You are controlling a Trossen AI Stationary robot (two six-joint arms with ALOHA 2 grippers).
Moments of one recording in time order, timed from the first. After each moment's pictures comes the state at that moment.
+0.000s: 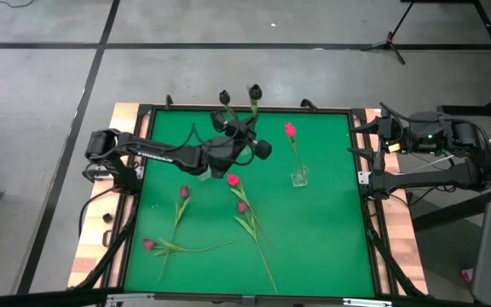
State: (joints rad) left arm -0.01 1.70 1.27 0.46 -1.08 0.05; right arm -0.10 0.66 1.27 -1.09 0.15 0.00
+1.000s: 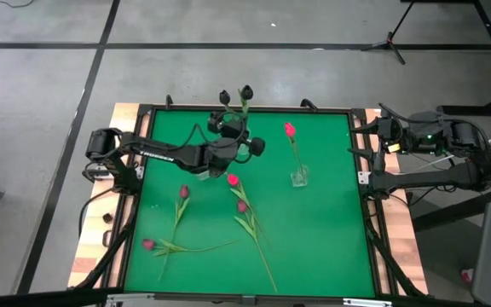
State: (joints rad) left arm 0.03 1.70 1.16 0.37 -1.16 -0.12; right arm -0.10 0.66 1.27 -1.10 0.15 0.00
